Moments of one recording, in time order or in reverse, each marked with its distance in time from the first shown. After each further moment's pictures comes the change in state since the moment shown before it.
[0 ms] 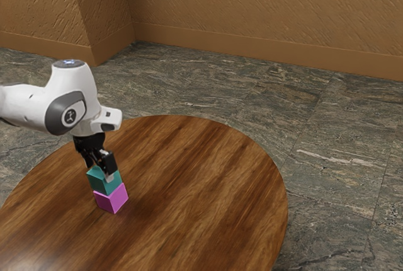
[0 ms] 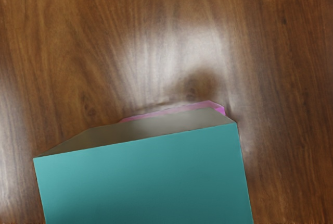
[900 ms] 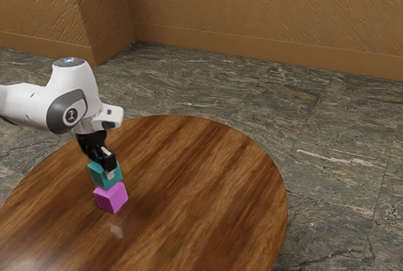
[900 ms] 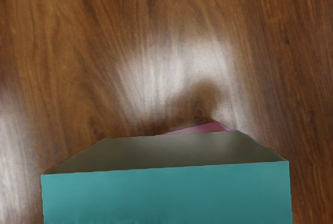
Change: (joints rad) arm 0.022 -0.003 -0.033 0.015 0.002 0.031 0.029
